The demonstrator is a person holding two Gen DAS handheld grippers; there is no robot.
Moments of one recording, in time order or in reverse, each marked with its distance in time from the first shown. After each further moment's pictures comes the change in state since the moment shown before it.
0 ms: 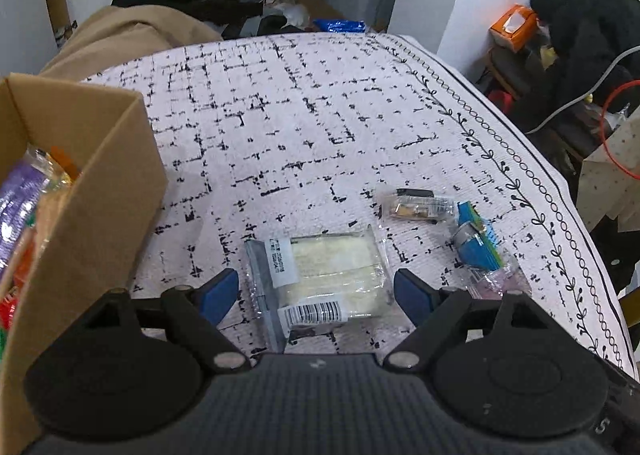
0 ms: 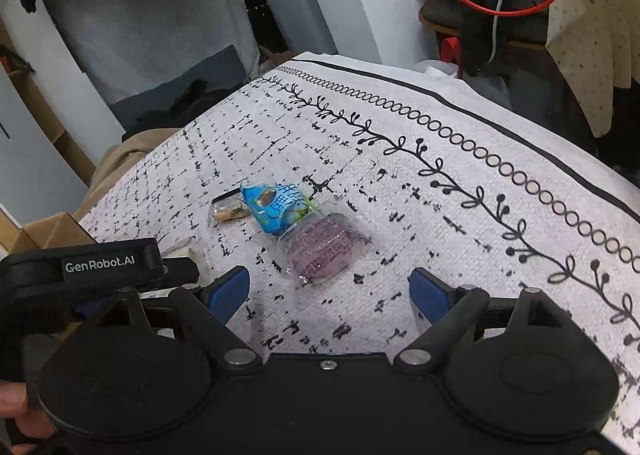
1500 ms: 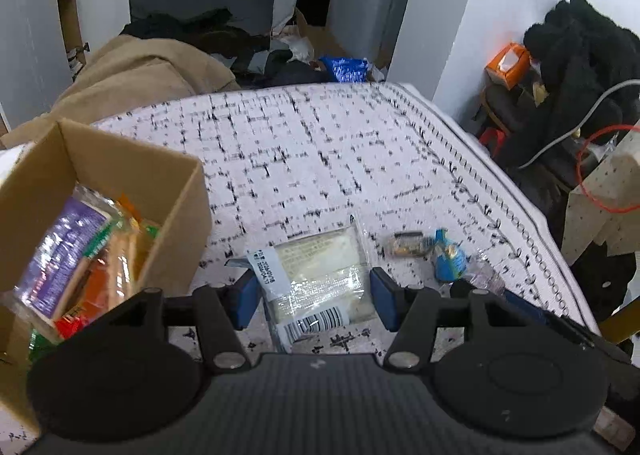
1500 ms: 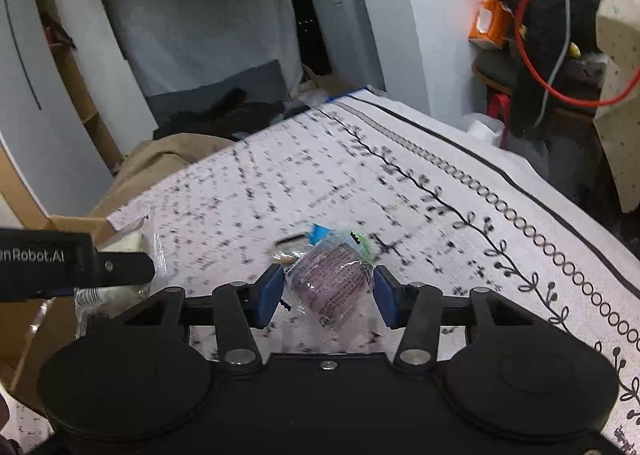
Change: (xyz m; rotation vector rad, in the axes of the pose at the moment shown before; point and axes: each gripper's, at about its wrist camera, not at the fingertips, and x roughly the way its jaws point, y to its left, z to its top) left arm -0.060 0.014 0.016 -0.011 -0.101 0.005; right arm -0.014 0.044 0.024 -0.162 -0.081 0.062
